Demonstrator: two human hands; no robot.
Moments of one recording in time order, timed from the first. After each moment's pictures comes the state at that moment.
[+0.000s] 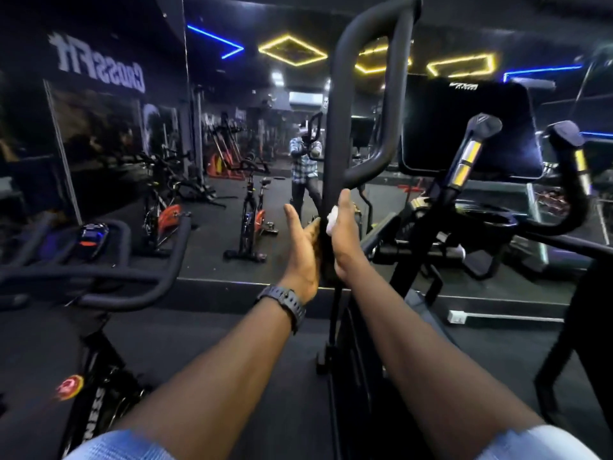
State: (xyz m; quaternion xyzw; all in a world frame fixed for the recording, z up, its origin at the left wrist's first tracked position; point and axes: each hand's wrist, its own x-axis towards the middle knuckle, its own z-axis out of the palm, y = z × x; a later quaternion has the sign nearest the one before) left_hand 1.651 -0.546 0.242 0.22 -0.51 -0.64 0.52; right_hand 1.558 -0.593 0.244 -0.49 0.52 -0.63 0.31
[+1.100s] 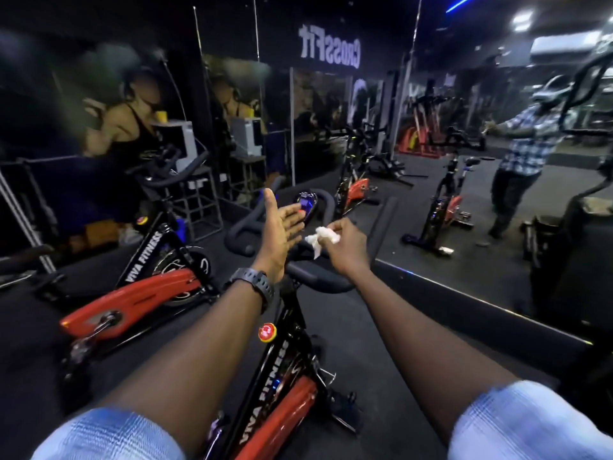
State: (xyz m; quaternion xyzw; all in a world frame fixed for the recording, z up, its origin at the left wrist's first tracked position) left_hand 2.011 -0.695 0.175 0.49 -0.36 -0.39 0.69; right_hand 1.903 -0.787 0.127 -0.73 0.46 -0.44 0.27
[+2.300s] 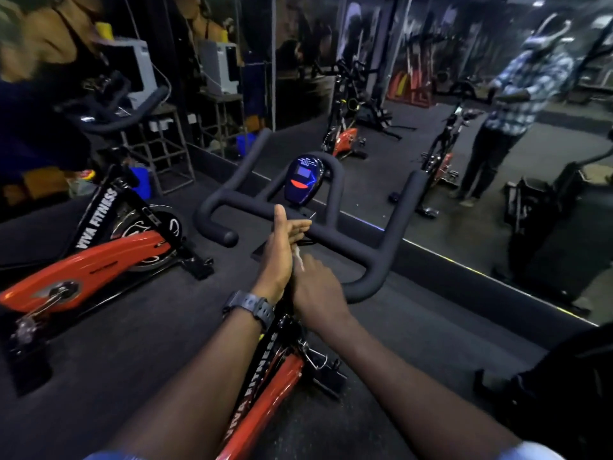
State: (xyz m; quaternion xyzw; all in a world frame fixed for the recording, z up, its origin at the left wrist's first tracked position) left_hand 2.070 -0.810 0.065 0.54 -0.36 -0.39 0.65; right_hand 1.982 -0.813 0.016 -0.88 0.41 -0.22 0.02
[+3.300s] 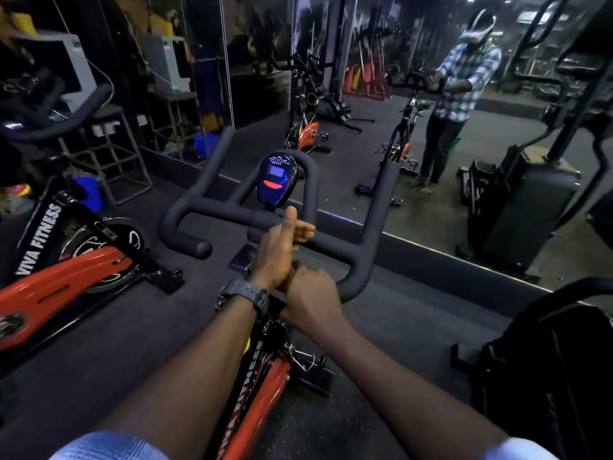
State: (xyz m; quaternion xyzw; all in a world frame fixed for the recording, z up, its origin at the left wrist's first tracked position) left_hand 2.072 -0.841 0.059 0.54 -0.50 -0.37 0.56; right_hand 1.976 -0.812 0.021 -0.87 0.44 -0.19 -0.10
